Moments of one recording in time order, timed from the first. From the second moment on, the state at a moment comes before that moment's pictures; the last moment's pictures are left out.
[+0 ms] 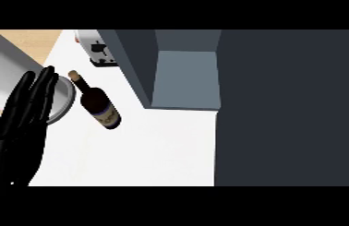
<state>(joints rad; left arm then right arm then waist) -0.01 0.12 -0.02 -2.10 0.04 -0.03 0.01 -0.01 -0.11 -0.06 -2.10 -0.02 -0.02 0.00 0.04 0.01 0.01</state>
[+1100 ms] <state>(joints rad) -0.19 0.17 0.14 -2.19 0.29 0.10 0.50 0.00 -0.16 0.10 -2.46 -0.12 0.06 0.46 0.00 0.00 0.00</state>
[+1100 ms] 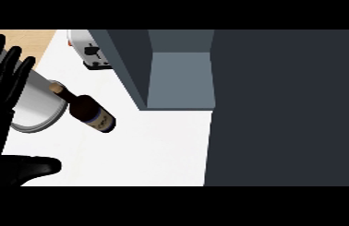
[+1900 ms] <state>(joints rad) -0.32 0.21 0.13 -2.17 0.23 0.20 0.67 -0.30 -0.18 0.09 -2.49 -0.10 -0.07 0.80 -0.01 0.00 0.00</state>
